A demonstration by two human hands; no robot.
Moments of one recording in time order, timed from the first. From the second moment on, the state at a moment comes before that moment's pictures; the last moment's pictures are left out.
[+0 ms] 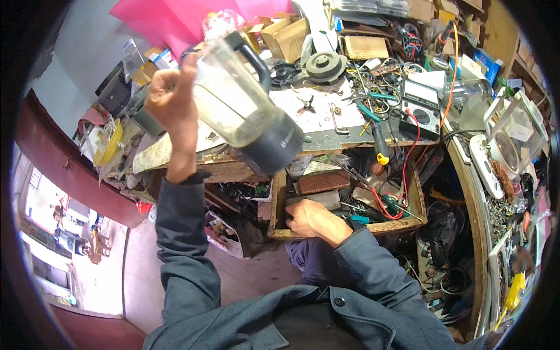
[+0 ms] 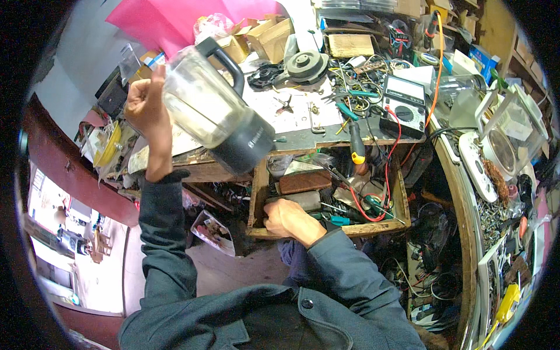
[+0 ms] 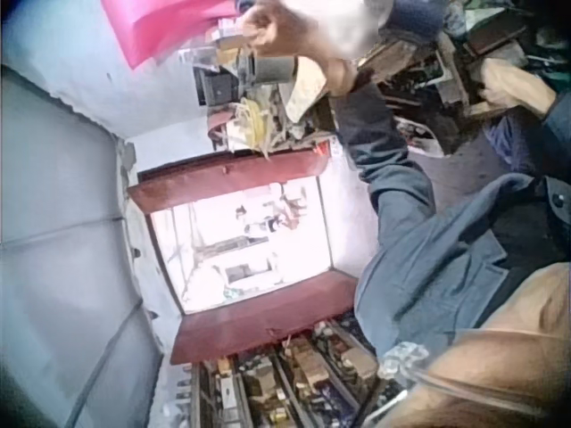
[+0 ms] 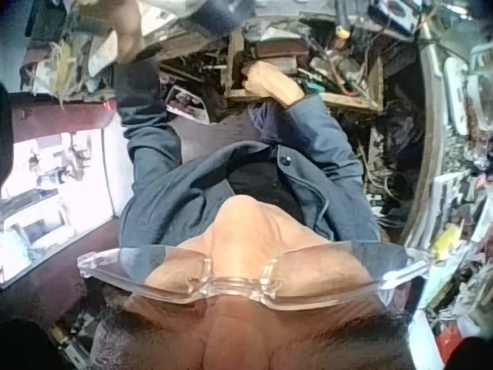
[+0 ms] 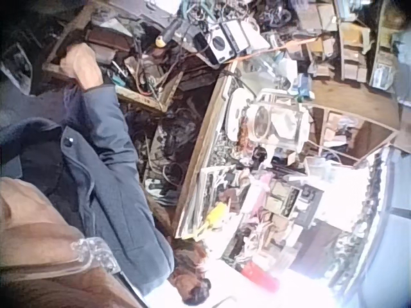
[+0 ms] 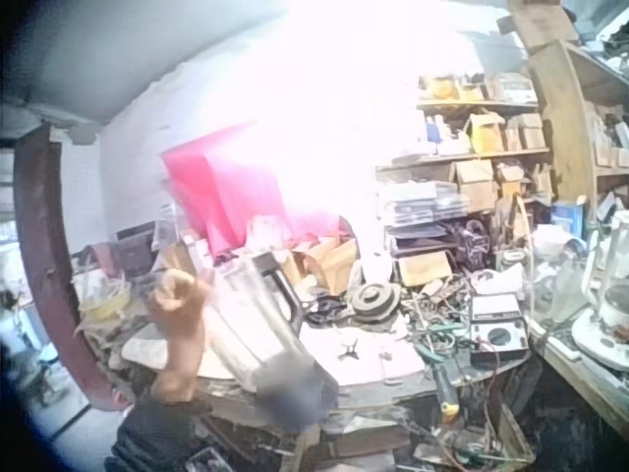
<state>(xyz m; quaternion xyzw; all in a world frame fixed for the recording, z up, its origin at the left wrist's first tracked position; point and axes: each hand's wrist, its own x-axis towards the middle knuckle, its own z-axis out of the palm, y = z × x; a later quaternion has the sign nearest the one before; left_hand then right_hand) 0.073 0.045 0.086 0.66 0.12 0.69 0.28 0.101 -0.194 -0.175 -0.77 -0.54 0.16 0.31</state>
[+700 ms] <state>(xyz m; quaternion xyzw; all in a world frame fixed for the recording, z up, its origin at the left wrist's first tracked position) -0.009 -0.096 -0.021 0.58 -0.25 0.76 -0.17 0.104 -0.202 -0.229 -0.73 -0.60 0.14 0.31</state>
